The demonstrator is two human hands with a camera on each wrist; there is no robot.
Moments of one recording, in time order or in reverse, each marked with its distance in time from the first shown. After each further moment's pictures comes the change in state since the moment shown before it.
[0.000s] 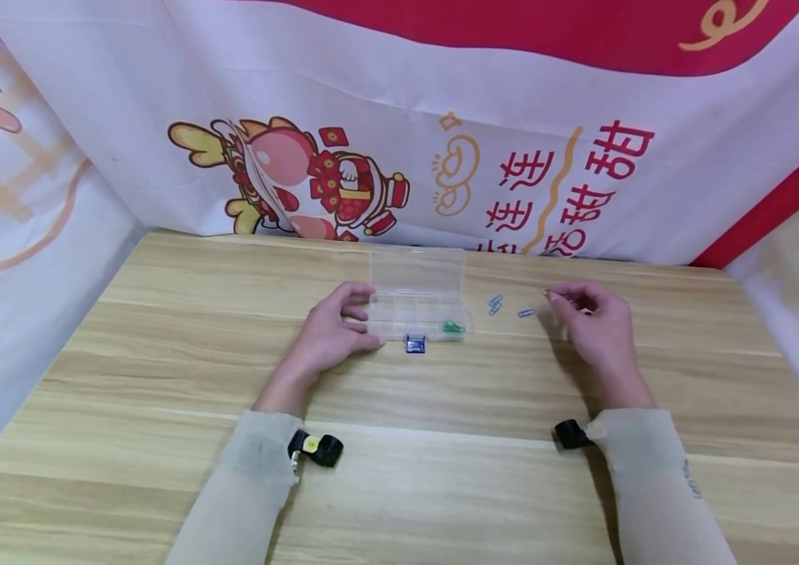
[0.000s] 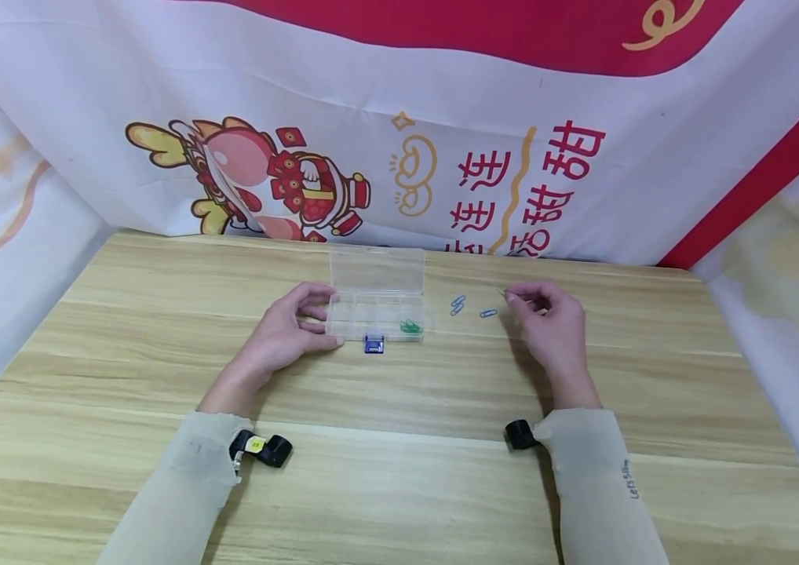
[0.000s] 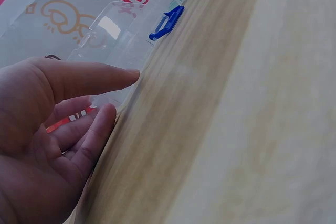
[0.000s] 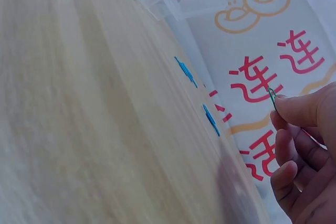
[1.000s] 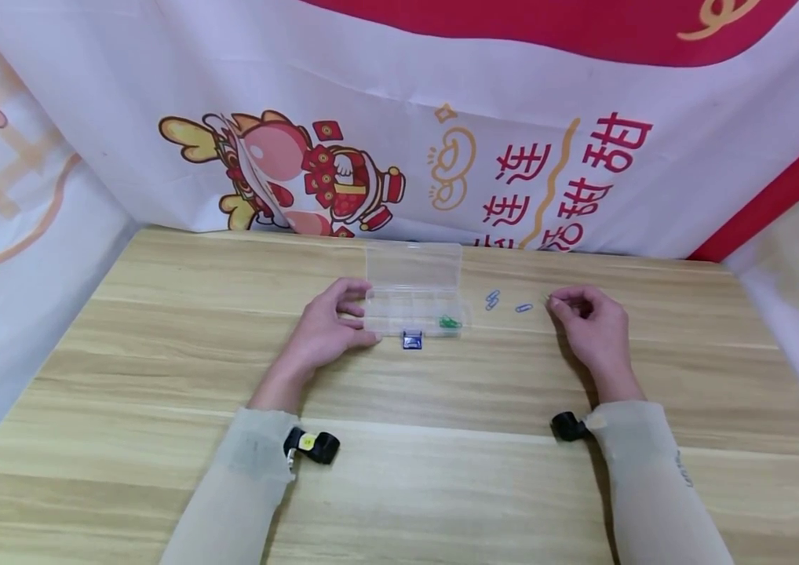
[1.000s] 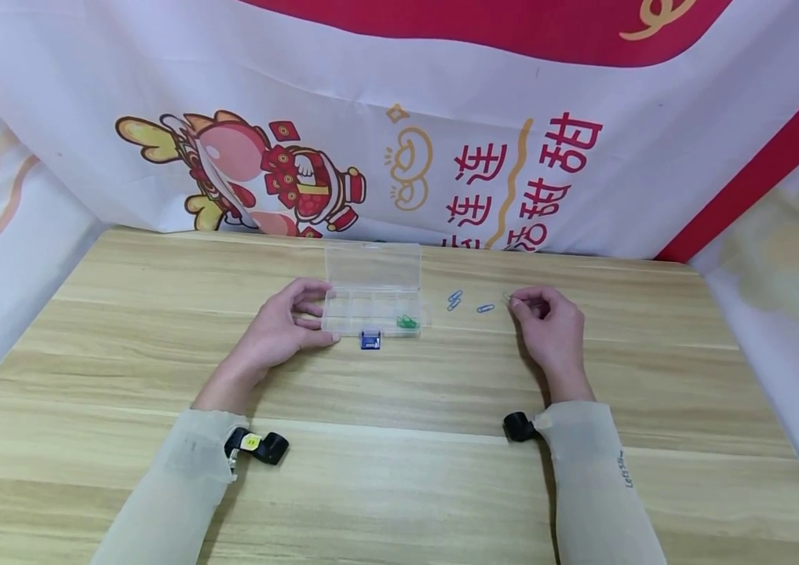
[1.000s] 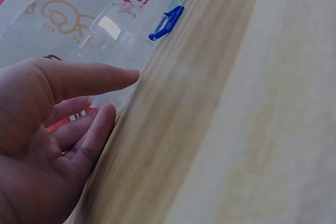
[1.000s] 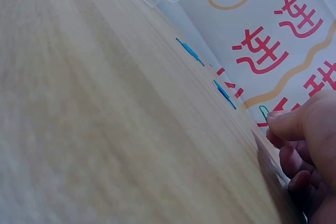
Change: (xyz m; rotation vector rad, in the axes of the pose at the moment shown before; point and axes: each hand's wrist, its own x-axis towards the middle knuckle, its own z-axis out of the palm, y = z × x) left_hand 0.002 0.000 0.000 0.007 -0.008 -0.016; right_hand 0.008 0.026 0.008 -0.140 0.082 -0.020
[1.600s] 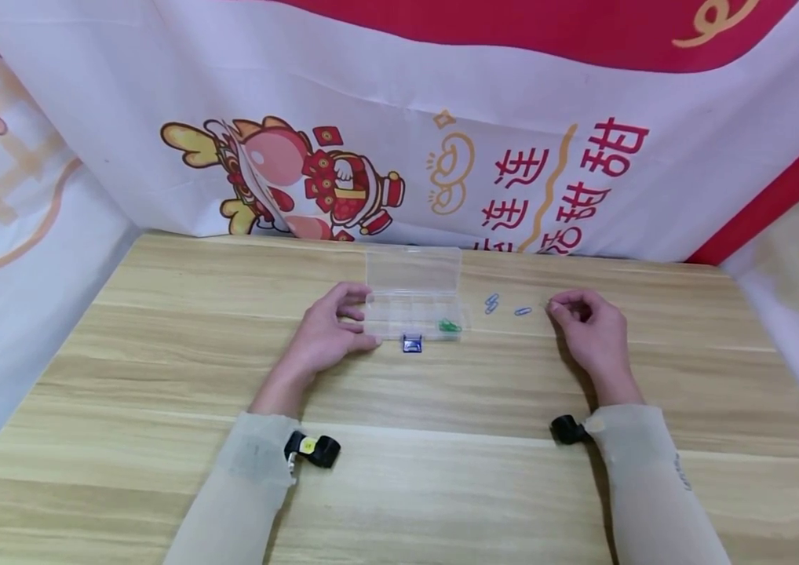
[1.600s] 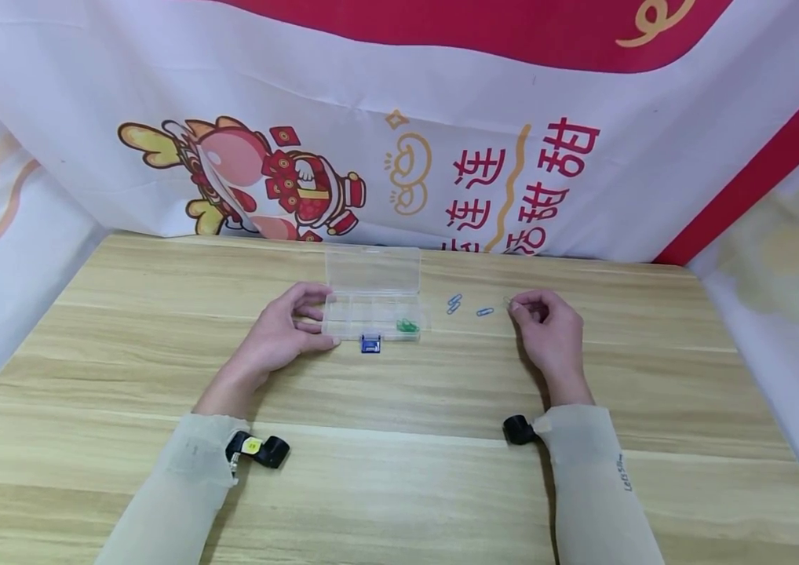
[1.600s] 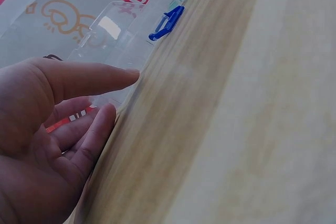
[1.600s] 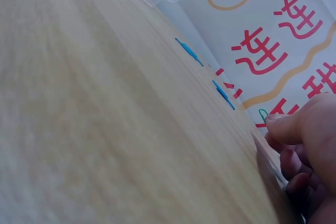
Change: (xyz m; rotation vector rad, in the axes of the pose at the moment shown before) left_hand 0.000 -0.001 -0.001 -0.001 0.001 0.002; right_hand -0.001 -0.001 -0.001 -0.010 -0.019 0.015
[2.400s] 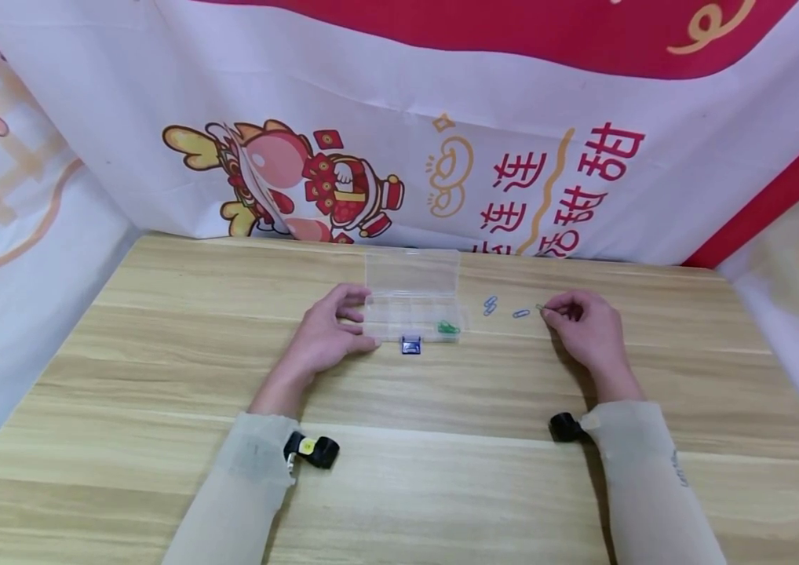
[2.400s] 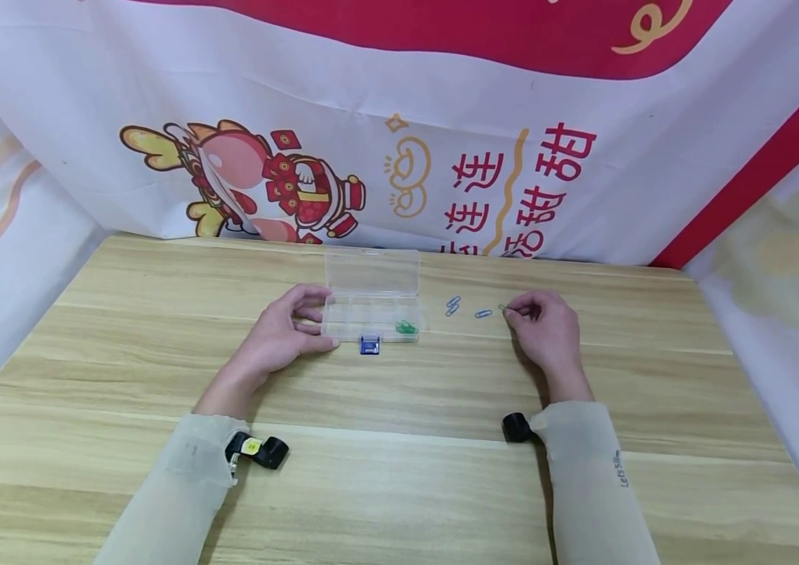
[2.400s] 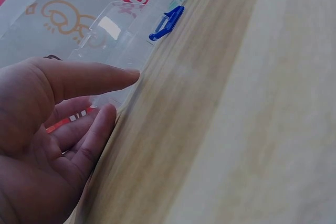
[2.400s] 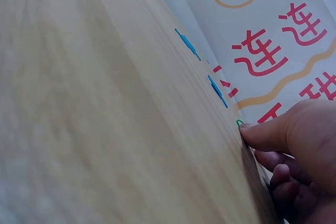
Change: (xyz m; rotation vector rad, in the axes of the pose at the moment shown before) left_hand -0.001 0.001 0.001 0.010 0.007 0.000; right_hand 0.006 -0.004 -0.004 -0.158 -0.072 -0.092
